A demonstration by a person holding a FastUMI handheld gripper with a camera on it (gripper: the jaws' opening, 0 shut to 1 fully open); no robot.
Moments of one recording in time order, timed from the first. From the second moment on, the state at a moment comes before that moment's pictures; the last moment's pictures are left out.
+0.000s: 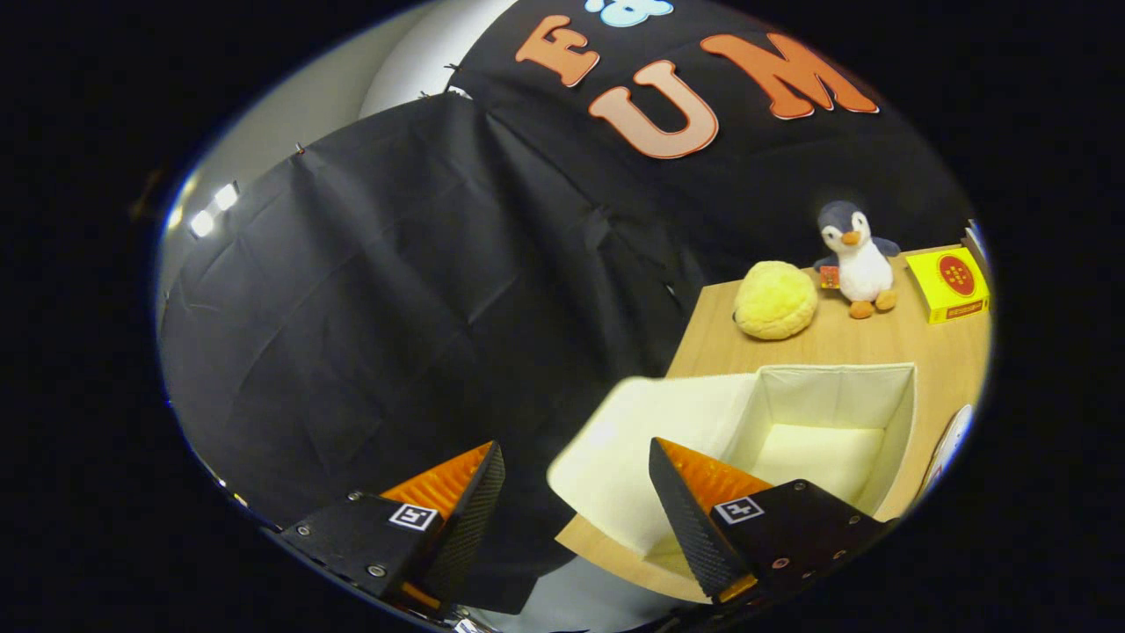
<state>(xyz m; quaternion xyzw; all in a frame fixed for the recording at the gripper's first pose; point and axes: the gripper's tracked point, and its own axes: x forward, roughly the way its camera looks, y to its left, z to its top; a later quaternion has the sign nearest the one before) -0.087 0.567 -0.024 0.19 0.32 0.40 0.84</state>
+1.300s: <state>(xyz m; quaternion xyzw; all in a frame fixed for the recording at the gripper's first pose) -0.042 0.172 -0.275 0.07 0.42 0.01 0.91</state>
